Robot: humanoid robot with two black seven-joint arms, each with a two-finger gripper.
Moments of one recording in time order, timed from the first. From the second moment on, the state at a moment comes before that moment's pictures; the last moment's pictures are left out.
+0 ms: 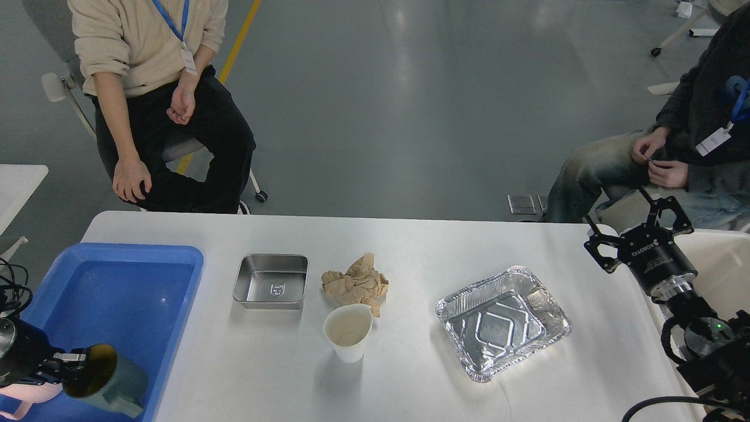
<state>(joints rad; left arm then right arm) -0.82 0.96 0.03 -1.07 1.20 -0.78 -0.04 0.60 -0.29 1.10 0.18 0.05 0.94 0.13</state>
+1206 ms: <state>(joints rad) -0.83 0.96 0.02 -1.07 1.20 -0.82 -0.04 0.60 -0.29 1.10 0.18 0.05 0.94 0.13</state>
